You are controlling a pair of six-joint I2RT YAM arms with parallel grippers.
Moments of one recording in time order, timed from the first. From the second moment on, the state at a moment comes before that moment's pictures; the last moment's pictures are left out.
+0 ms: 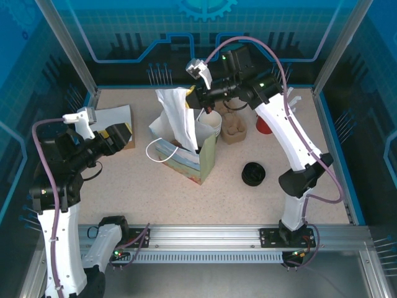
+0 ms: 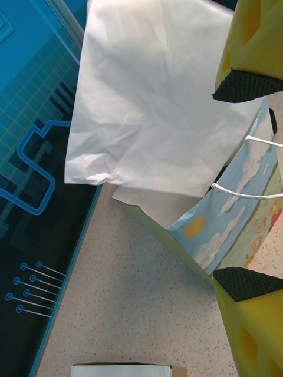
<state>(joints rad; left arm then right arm) 0.16 0.78 1.34 -0.95 0.52 -0.45 0.58 1.89 2.32 -1.01 -0.81 -0.18</state>
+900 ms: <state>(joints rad) 0.16 0.79 1.32 -0.95 0.52 -0.45 0.75 2.10 2.20 -1.24 -0.33 -0.39</state>
